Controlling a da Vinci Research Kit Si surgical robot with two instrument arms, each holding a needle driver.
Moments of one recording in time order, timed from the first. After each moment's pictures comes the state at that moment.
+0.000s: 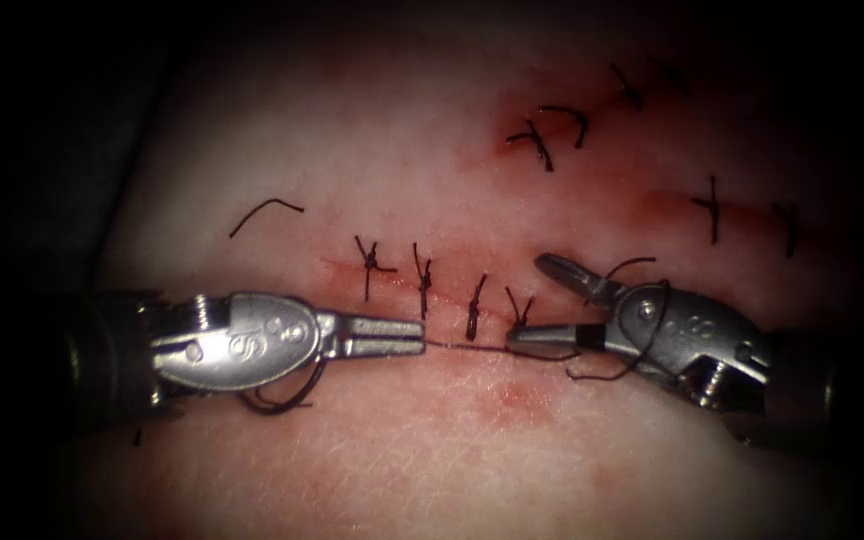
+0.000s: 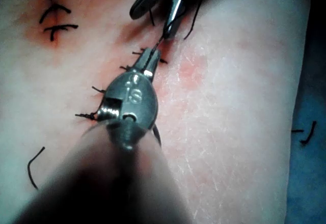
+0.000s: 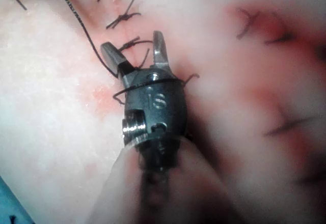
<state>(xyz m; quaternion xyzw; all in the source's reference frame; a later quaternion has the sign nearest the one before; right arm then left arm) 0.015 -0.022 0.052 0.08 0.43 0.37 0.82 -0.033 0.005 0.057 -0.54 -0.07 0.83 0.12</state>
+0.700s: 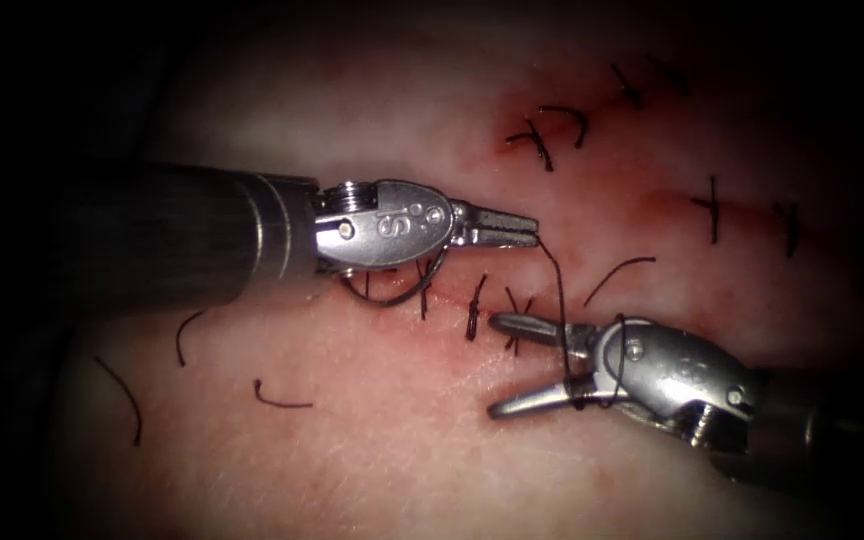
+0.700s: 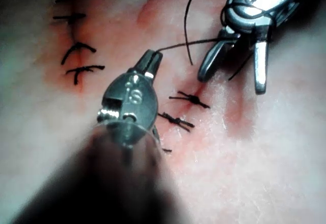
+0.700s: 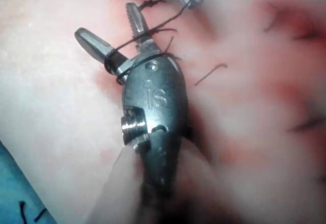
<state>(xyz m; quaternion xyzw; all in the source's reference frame) 0.016 -0.022 0.051 0.11 0.62 0.28 0.72 -0.040 0.010 0.067 -0.53 -0.07 0.84 0.11</state>
